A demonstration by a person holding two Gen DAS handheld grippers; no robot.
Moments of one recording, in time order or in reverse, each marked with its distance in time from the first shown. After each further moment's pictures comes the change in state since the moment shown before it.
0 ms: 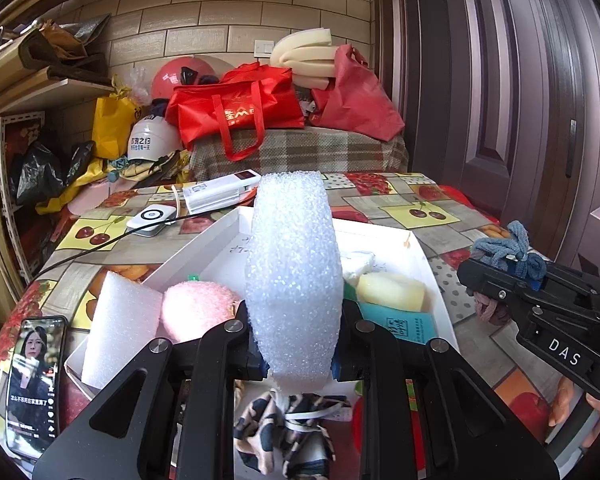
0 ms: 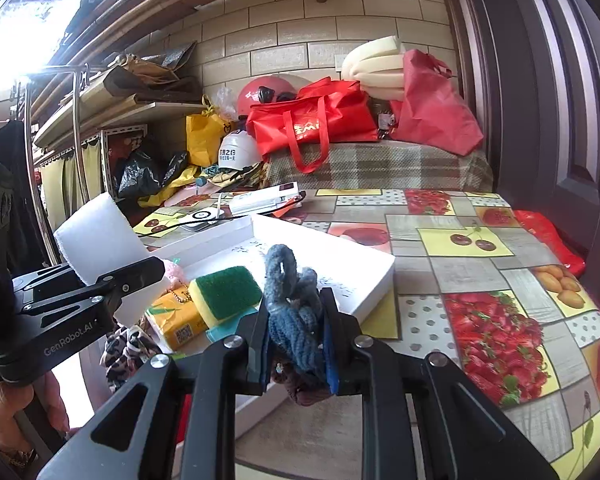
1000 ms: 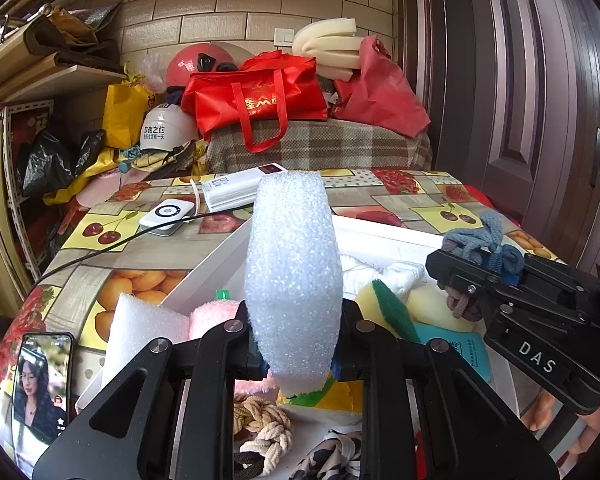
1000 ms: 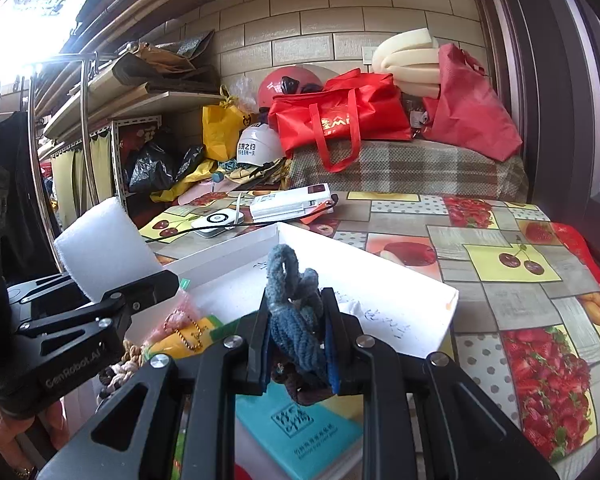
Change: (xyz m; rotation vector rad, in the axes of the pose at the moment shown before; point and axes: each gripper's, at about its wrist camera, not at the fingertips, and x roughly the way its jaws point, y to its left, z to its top) left arm 0.031 0.034 0.012 -0.031 0.036 0.048; right arm 0.054 0.027 0.021 -0.032 0.020 0.056
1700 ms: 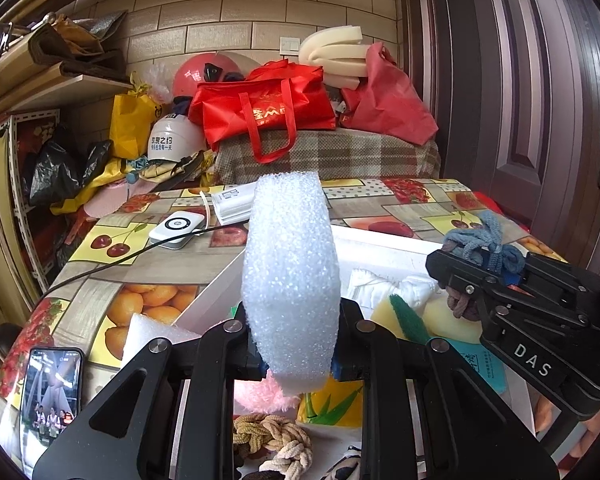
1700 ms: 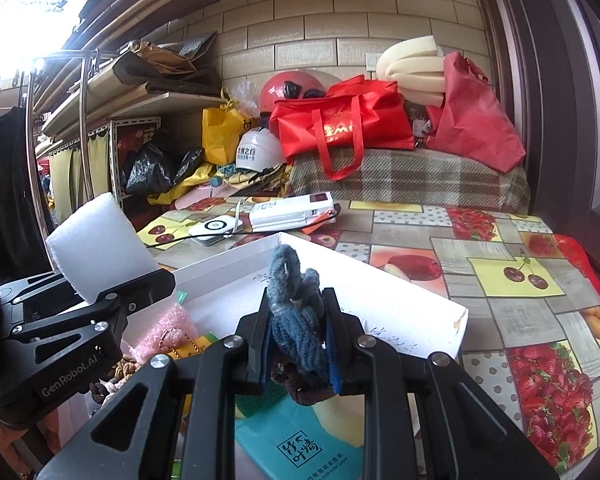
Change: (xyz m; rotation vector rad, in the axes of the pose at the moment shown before) left arm 0.007 0.007 0.008 0.013 -0.032 0.031; right arm 0.009 0.007 0.006 -0.020 -0.030 -0.017
